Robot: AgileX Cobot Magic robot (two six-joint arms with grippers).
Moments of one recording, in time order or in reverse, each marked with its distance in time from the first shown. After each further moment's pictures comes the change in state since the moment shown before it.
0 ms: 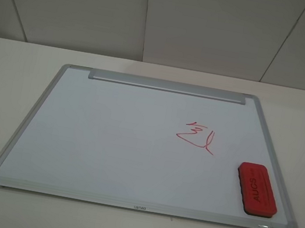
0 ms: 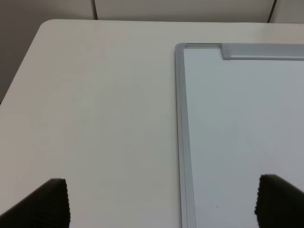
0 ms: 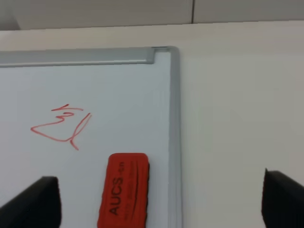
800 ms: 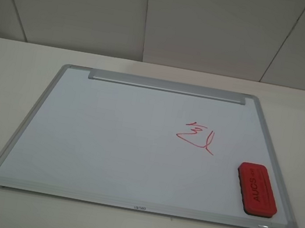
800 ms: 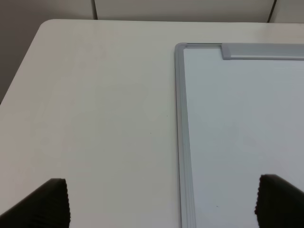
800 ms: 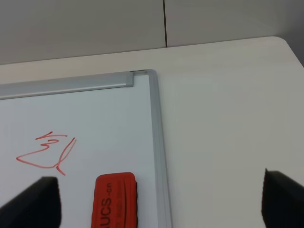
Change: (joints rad) left arm 0.000 0.000 0.000 0.000 0.000 0.000; right arm -0.075 -0.082 0.003 0.014 -0.003 -0.008
